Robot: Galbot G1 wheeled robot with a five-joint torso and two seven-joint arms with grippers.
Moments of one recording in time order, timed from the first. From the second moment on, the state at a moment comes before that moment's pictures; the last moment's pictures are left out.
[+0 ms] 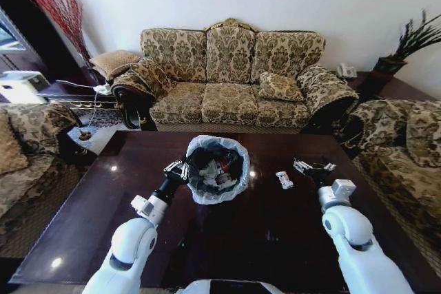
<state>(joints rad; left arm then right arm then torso) 1.50 -1.29 -0.53 -2.25 -0.26 0.01 0.22 -1.36 1.14 0.69 2.06 0.41 -0.28 0.15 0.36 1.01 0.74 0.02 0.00</state>
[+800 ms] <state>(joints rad) 1.50 -1.29 -0.53 -2.25 -0.26 0.01 0.22 -1.36 1.14 0.69 2.06 0.41 -0.28 0.15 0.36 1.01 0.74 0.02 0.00</state>
